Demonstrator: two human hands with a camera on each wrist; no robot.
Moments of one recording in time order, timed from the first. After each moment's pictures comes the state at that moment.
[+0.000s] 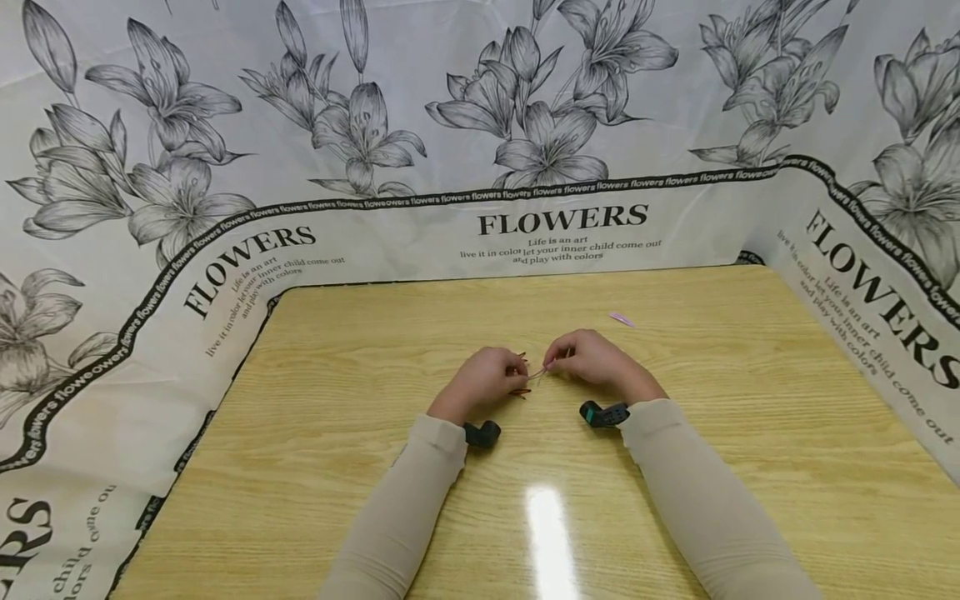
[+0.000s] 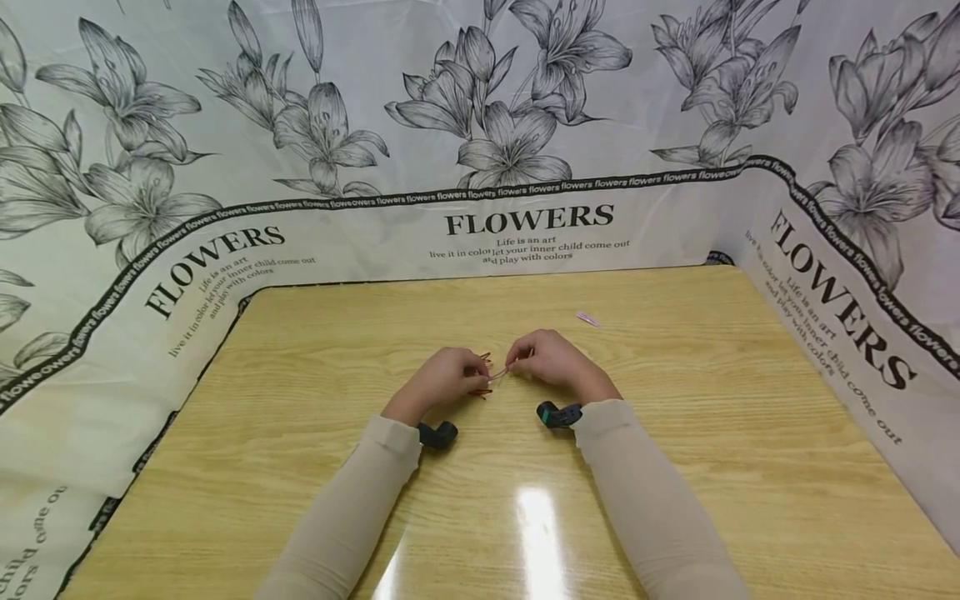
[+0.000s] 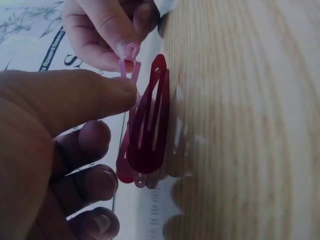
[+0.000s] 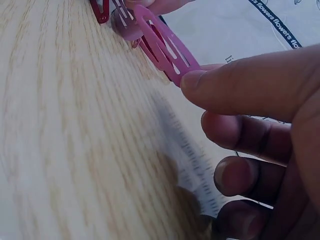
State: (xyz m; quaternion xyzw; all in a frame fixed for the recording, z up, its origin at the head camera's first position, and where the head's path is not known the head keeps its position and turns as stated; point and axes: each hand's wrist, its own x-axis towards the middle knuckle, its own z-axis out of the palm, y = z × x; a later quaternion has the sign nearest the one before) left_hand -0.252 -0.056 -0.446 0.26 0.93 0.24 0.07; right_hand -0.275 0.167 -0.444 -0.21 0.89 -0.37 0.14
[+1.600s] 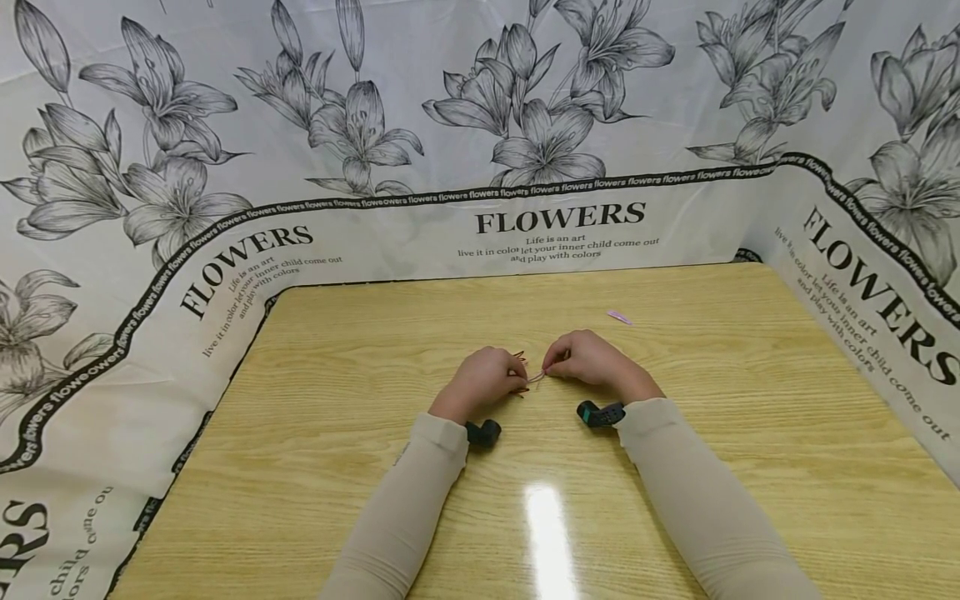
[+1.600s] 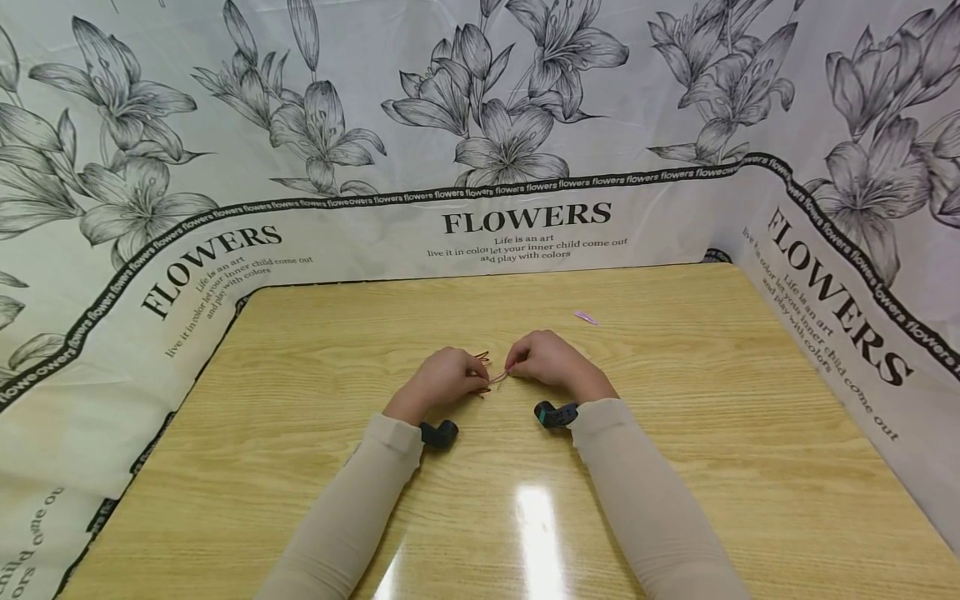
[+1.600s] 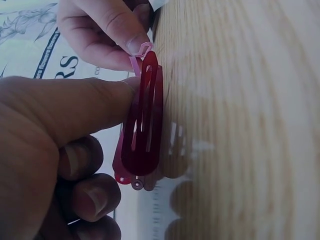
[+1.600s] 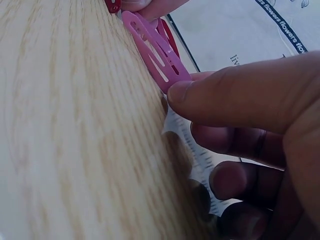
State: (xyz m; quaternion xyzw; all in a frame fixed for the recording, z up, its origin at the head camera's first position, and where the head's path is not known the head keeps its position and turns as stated) left_hand -0.251 -0.053 -0.447 0.28 0.94 0.19 0.04; right_hand -0.276 0.167 -0.447 -0.24 0.91 -0.32 0.12
